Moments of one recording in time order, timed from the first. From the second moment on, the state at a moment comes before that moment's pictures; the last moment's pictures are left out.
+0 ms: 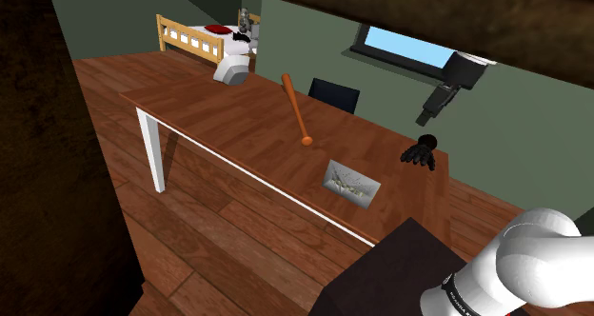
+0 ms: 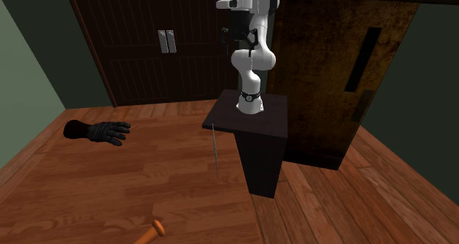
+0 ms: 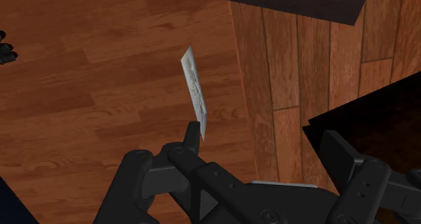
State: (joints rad) arm 0.01 -0.81 -0.06 -2.36 -0.03 1.65 -0.17
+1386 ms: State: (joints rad) arm 0.14 -0.27 -0.30 -2.44 0.07 2.33 -0.63
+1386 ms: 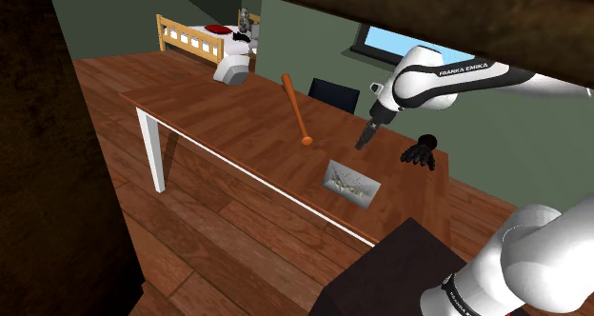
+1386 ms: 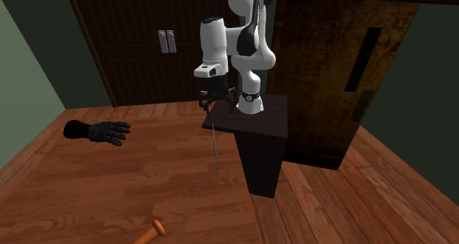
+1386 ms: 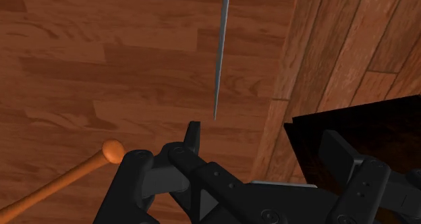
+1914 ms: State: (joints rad) arm 0.20 0.06 -0.33 -2.29 0.31 2.49 -0.93
